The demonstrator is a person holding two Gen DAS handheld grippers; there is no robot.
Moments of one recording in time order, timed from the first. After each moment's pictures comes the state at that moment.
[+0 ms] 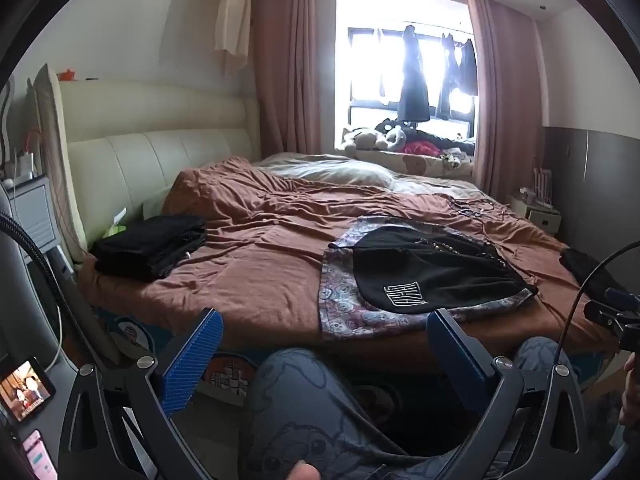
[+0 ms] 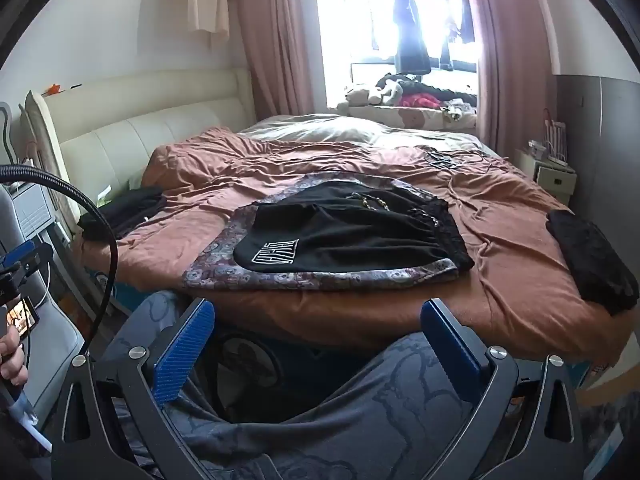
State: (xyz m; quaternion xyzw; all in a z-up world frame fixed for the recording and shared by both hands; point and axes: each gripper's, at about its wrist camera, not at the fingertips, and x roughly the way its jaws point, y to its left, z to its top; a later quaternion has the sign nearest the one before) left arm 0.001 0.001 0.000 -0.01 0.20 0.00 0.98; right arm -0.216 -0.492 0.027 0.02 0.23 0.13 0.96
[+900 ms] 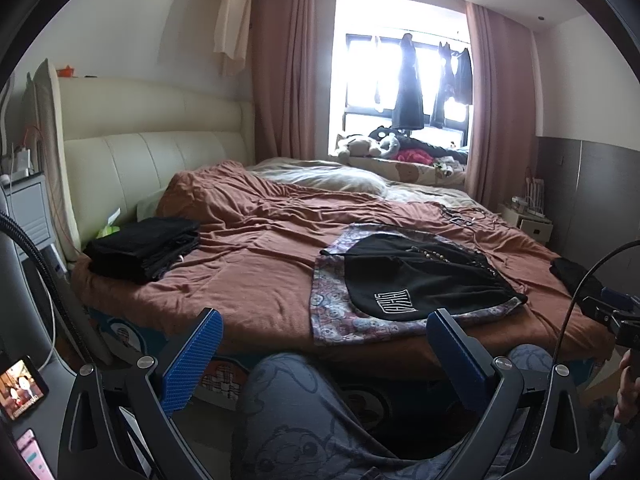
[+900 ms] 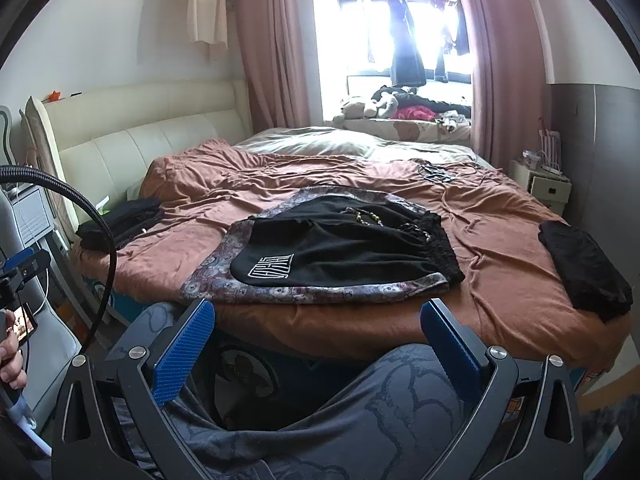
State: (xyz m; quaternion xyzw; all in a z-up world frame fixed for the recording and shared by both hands) left arm -0.007 0.002 0.007 -0.03 0.18 -0.02 0.98; right arm -0.224 -0.492 0.043 0.01 0.21 0.13 0.97
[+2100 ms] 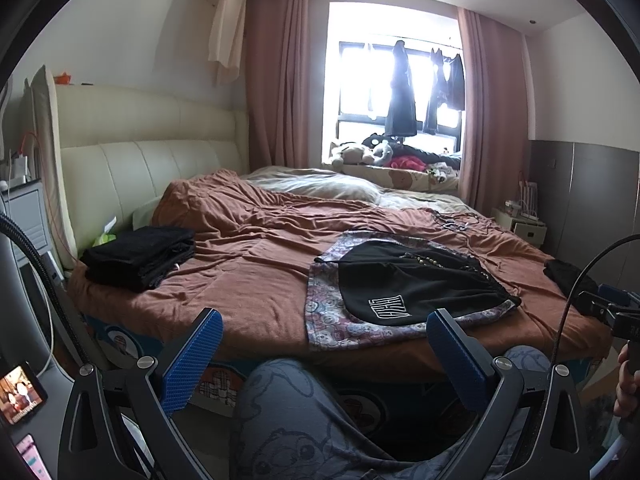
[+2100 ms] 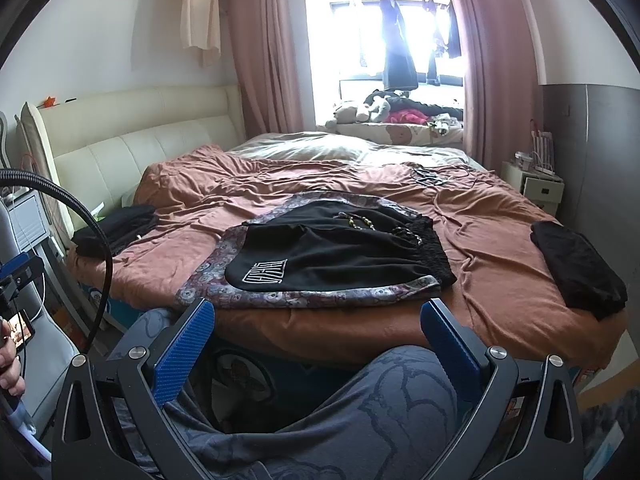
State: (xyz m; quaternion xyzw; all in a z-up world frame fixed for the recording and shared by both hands) left arm -0.014 0.002 0.011 -0.02 0.17 -0.03 0.98; right arm -0.230 -0.496 0.037 0.02 0.20 0.11 0.97
